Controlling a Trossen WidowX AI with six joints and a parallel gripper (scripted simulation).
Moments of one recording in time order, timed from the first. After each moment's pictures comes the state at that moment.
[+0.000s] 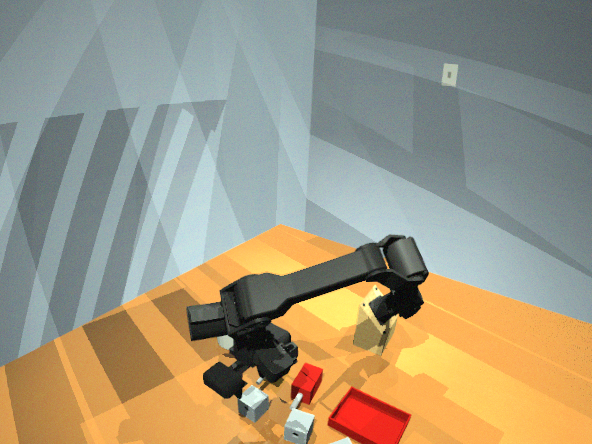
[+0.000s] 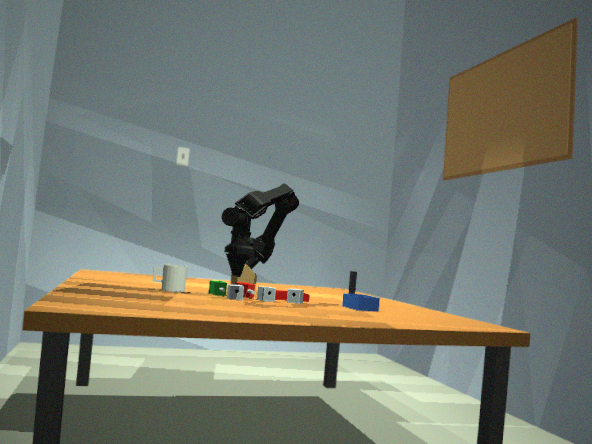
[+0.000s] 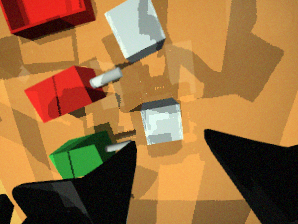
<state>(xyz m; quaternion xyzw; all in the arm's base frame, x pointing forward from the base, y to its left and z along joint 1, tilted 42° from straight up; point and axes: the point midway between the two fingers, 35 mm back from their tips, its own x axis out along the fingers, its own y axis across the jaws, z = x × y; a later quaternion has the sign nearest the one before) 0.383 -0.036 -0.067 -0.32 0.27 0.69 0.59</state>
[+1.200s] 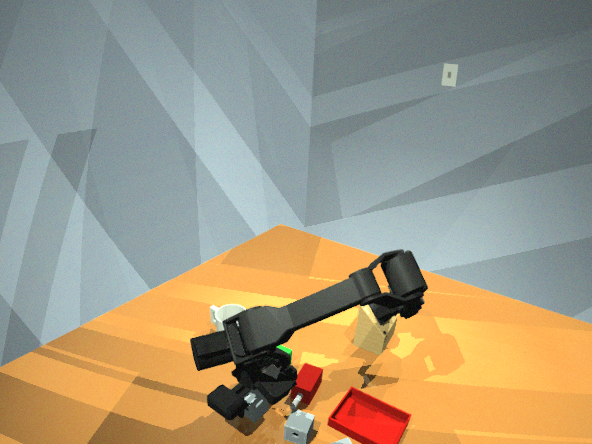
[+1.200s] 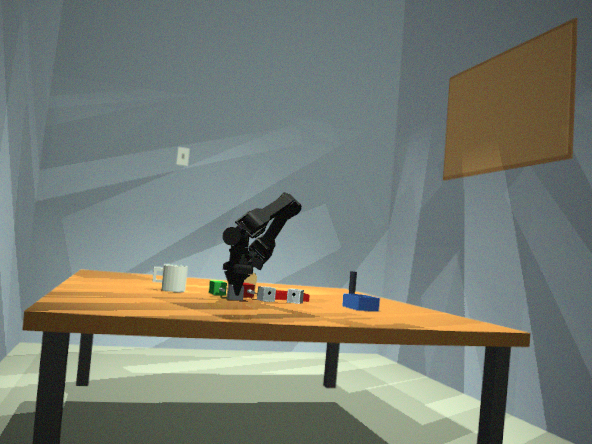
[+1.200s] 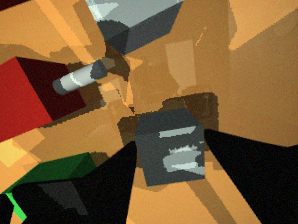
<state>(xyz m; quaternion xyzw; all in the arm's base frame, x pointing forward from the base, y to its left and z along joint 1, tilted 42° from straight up) 0.375 0.004 -0.111 -0.32 0.27 0.69 0.59</state>
